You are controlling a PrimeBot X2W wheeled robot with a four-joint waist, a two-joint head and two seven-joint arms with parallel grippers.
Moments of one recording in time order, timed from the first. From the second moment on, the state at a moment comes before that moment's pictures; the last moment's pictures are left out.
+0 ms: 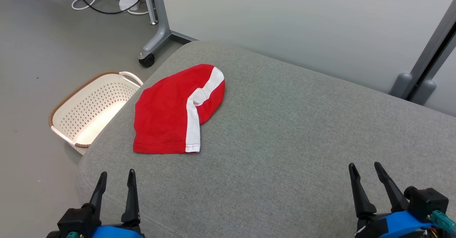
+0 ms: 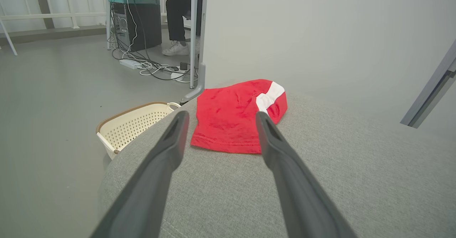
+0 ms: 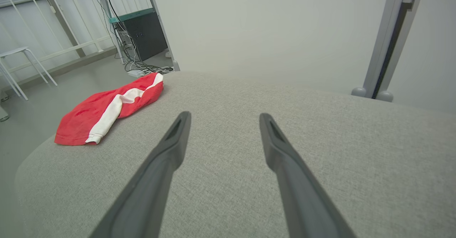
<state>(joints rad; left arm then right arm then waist) 0.07 0.15 -0.13 0.15 -0.32 -0.02 -0.19 0.04 -0.06 -0.03 0.10 0.22 0.13 -0.09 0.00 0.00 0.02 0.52</state>
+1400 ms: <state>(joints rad) -0.43 0.52 0.20 0.25 -0.61 0.06 0.43 -0.15 -0.14 0.04 -0.03 0.21 0.13 -0.07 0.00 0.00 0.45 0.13</state>
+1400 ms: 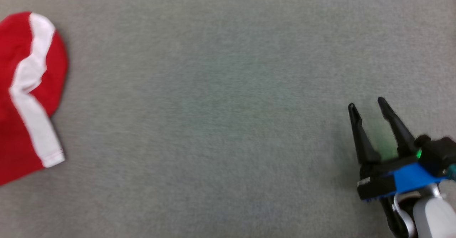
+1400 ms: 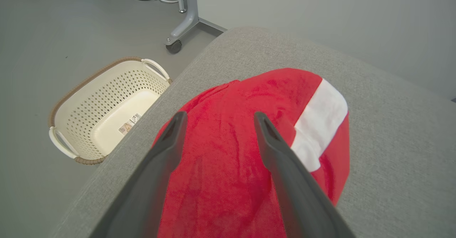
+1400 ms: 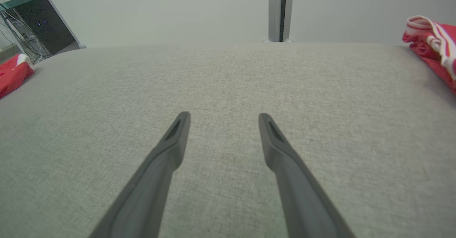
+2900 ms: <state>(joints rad) -0.66 0.54 -0.05 -0.07 -0.56 -0.02 0.52 -0.11 -0.08 0.07 0.12 0.28 0.13 -0.18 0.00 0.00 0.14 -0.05</state>
